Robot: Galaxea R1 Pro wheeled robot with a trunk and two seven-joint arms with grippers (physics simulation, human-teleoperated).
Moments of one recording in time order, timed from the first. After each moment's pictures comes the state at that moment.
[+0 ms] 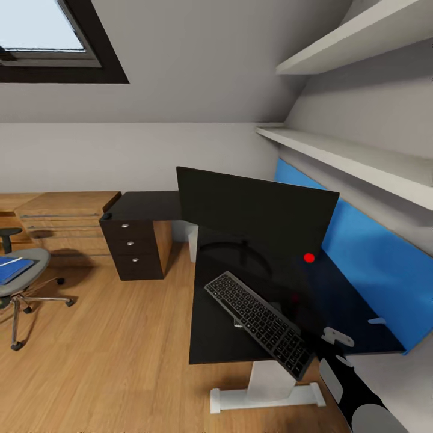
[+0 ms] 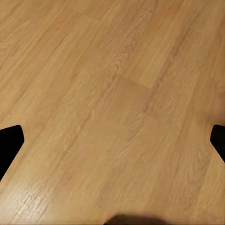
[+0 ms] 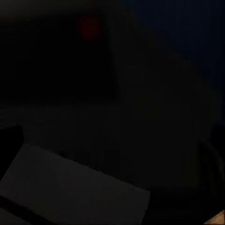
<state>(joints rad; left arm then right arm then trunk) -0.04 0.09 -0.09 -0.50 0.55 -0.42 0.17 -0.55 -0.08 -0.20 -0.51 -0.26 -0.02 -0.11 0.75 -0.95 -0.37</state>
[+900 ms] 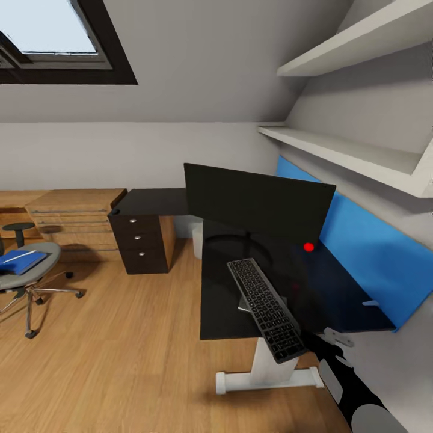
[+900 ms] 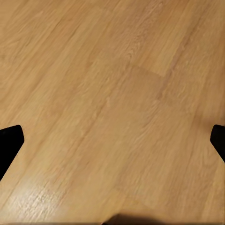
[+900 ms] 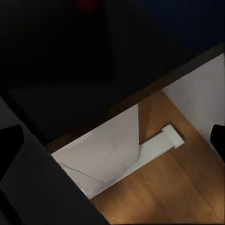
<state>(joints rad) -0.04 0.08 -0.10 -0.50 0.55 -0.42 0.17 -0.55 -0.08 -0.20 -0.51 -0.27 -0.02 -0.11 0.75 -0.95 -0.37</state>
